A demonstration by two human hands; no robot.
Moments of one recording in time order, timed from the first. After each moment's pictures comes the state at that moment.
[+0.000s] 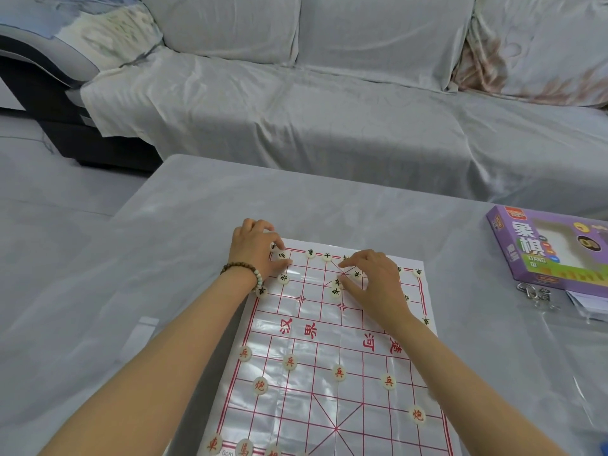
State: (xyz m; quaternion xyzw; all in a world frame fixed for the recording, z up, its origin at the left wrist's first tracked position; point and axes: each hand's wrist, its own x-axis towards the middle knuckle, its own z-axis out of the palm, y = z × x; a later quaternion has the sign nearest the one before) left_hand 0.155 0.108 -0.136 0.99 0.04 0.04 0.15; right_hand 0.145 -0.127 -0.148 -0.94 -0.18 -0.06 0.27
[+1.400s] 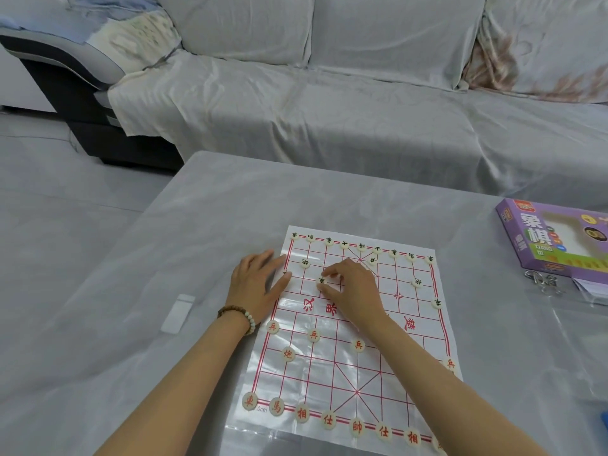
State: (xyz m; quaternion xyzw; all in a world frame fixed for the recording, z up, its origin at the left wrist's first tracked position) left_hand 0.058 0.127 -0.171 0.97 0.06 0.02 0.22; right_hand 0.098 -0.069 -0.155 -0.94 -0.16 0.00 0.30
